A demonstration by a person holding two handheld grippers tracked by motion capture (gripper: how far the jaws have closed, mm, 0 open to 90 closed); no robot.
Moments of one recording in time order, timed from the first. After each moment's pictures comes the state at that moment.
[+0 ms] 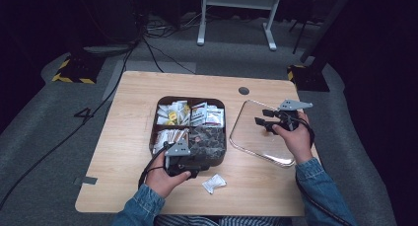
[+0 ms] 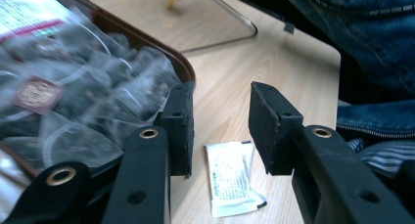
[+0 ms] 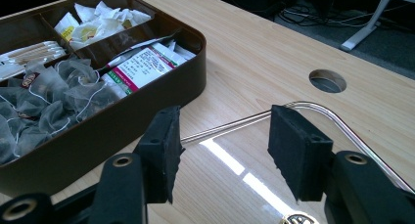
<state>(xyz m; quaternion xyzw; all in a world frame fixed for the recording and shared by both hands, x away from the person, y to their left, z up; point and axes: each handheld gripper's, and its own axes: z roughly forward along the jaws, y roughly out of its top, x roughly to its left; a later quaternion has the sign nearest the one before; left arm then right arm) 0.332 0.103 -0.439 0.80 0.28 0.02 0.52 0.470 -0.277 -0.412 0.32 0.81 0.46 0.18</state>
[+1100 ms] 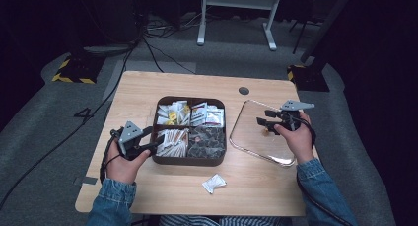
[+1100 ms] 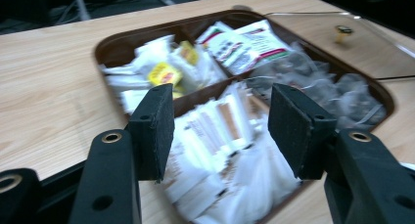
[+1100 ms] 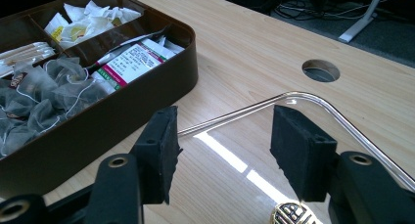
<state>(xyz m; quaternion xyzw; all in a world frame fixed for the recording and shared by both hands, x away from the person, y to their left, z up) 0.348 0.213 -0.423 0.74 0.43 0.22 0.47 0.474 -0.286 -0.419 0.34 0.81 0.46 0.17</state>
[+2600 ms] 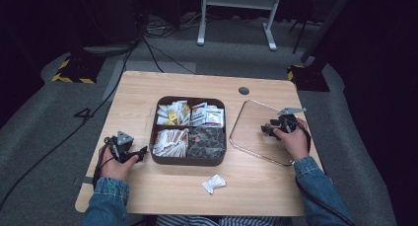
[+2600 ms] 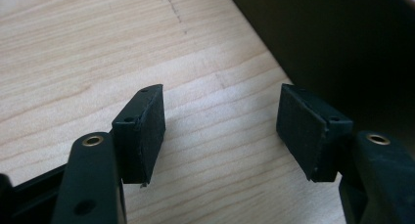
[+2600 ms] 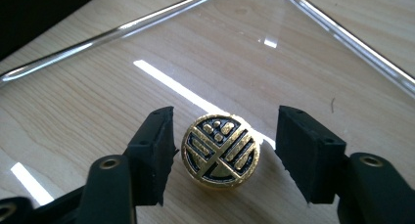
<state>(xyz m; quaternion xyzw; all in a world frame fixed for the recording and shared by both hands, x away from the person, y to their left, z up) 0.370 0.255 -0.504 0.76 0.52 0.20 0.33 0.507 -0.313 -0.488 0.41 0.82 0.36 0.16</state>
